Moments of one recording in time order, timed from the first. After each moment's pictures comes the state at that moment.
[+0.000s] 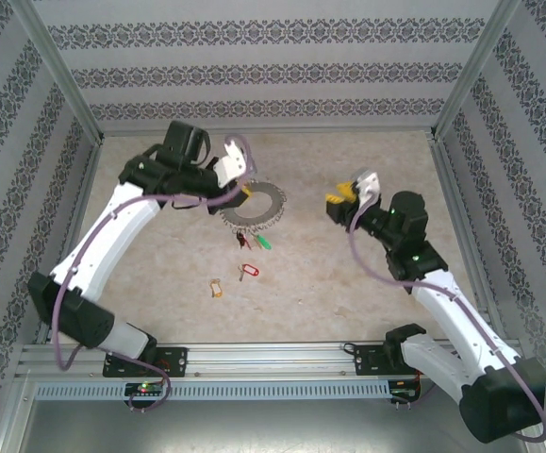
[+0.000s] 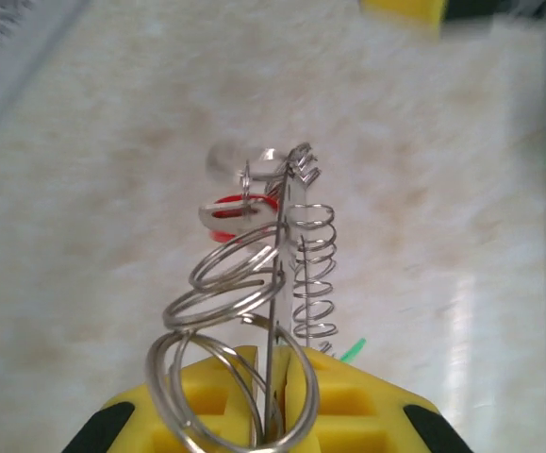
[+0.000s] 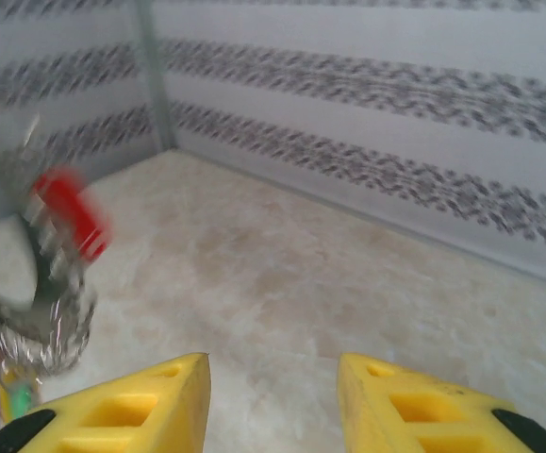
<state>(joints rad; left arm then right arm) -0.43 1.44 1.53 -0.88 0.52 0.63 0.25 0.94 0.70 0.07 -0.43 0.04</state>
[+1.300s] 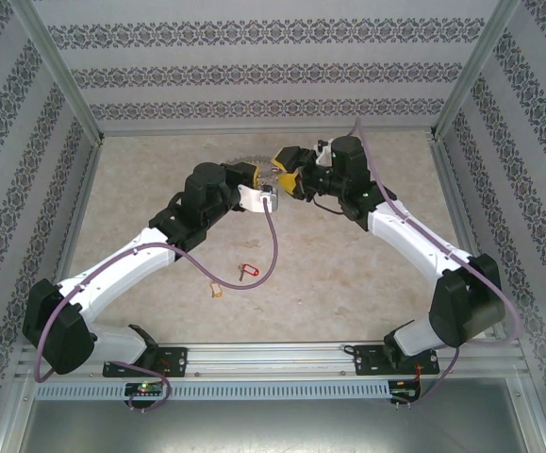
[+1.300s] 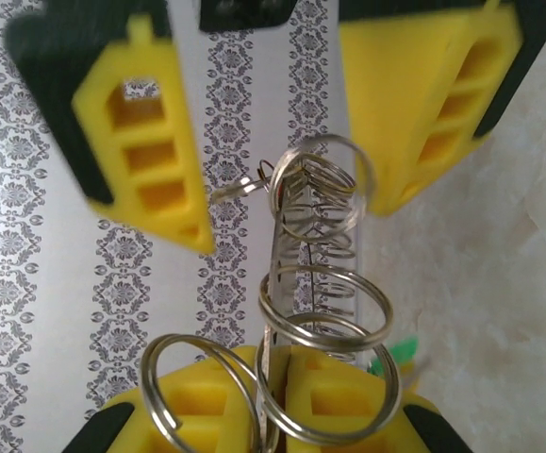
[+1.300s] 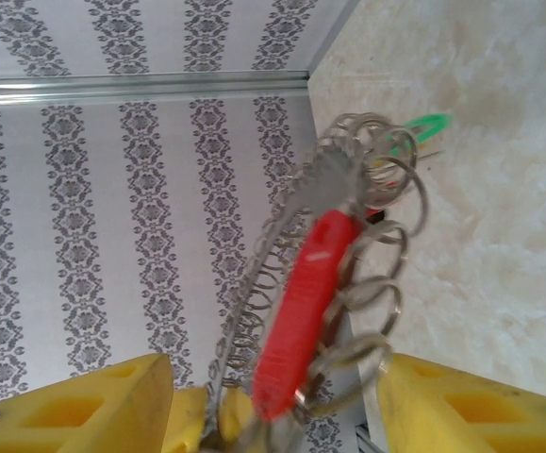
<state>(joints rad) -0.64 1.33 1.09 -0.01 -0.10 1.34 0.46 1.49 1.18 0.01 -0.55 1.42</state>
